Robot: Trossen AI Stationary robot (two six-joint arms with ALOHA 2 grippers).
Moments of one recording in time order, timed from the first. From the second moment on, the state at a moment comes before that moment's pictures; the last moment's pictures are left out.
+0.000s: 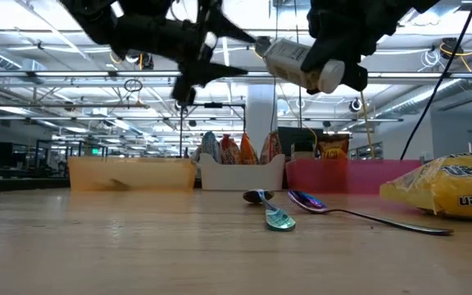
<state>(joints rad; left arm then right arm) 0.12 1.51 0.82 0.48 0.26 -1.40 0.05 1.24 0.89 -0.34 0.02 0.61</state>
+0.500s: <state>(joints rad) 0.13 1.71 1.11 0.32 0.35 -1.32 0.07 1.27 0.94 -0.46 0.02 0.56</state>
